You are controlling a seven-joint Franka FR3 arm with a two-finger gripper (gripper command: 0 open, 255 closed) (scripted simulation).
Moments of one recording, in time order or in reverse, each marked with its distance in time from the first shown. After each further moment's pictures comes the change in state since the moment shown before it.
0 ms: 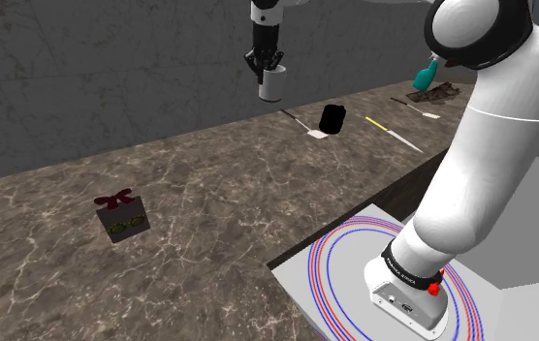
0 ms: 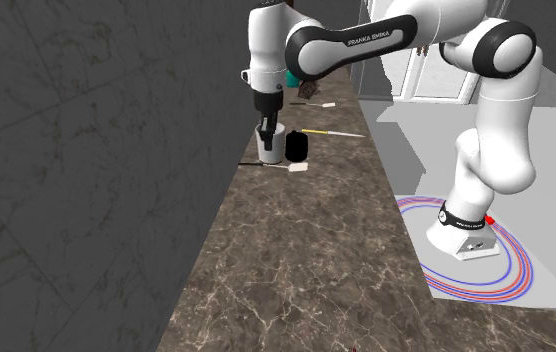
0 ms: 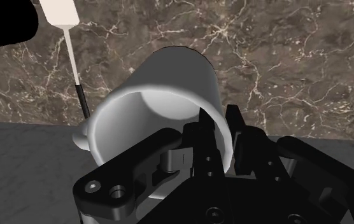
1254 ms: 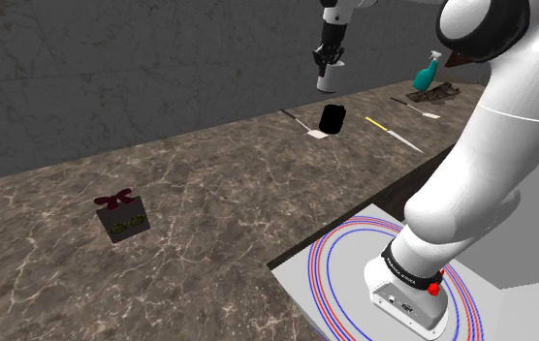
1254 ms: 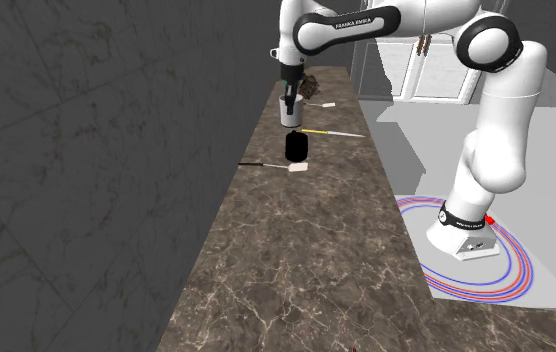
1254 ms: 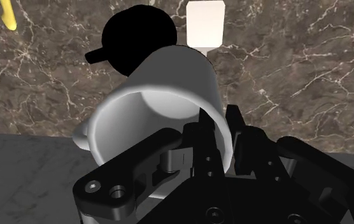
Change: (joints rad) arm -0.252 -0.053 -0.175 -0.050 0.045 0.022 -0.431
